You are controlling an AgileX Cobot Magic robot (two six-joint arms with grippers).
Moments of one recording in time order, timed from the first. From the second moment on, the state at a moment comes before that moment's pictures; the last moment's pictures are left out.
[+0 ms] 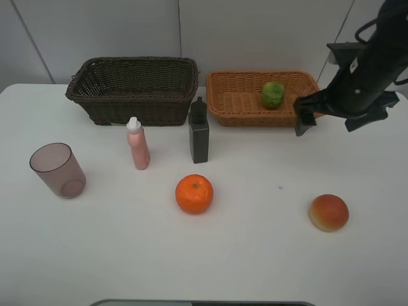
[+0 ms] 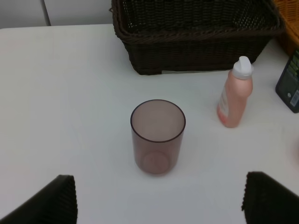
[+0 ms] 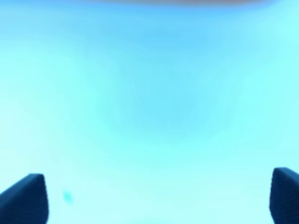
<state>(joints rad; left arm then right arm) -0.07 -0.01 -0.50 -0.04 1.06 0.00 0.25 1.61 -1.01 -0.20 0.78 0.31</state>
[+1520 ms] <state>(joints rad) -0.07 -0.01 -0.50 -0.04 1.06 0.00 0.25 1.69 -0.57 -0.17 0.47 0.31</state>
